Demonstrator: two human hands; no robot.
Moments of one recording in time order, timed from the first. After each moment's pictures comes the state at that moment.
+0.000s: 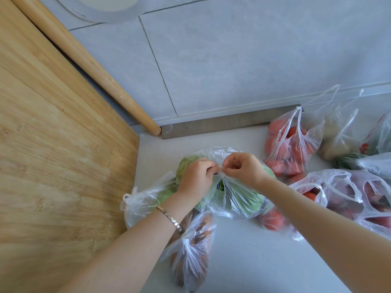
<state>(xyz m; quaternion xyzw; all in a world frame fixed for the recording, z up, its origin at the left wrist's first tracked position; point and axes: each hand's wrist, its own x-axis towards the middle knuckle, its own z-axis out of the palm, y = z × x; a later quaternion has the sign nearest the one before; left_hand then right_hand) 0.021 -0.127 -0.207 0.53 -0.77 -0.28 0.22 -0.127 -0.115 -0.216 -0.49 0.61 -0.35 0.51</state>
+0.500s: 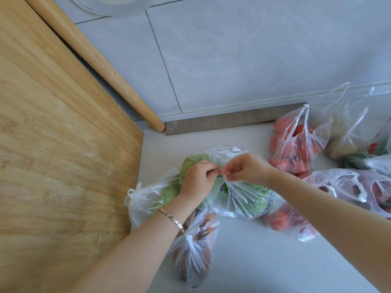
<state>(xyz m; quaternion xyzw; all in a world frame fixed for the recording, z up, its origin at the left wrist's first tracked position) 0.030 -0.119 -0.216 0.54 -0.75 -0.32 0.23 -0.133 -0.121 -0.206 -0.56 0.55 -0.21 0.58</state>
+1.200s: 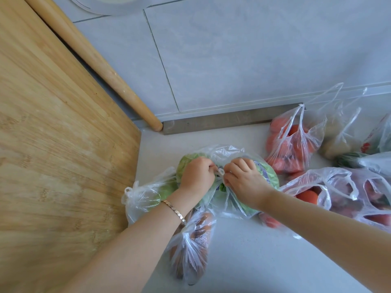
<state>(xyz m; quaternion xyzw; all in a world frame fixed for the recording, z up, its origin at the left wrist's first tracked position) 0.019 -0.125 -0.211 0.61 -0.74 -0.24 0.13 -0.132 -0.087 -0.254 -0.85 0.48 -0.19 -0.07</state>
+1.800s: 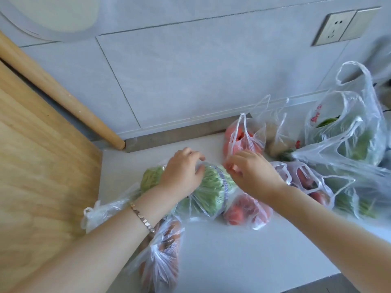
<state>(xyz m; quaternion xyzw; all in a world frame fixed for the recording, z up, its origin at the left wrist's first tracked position) -0.020 -0.106 -0.148 0.47 -0.85 -0.22 0.12 -0.191 -0.041 -0.149 -0.71 0.67 -0.19 0.11</state>
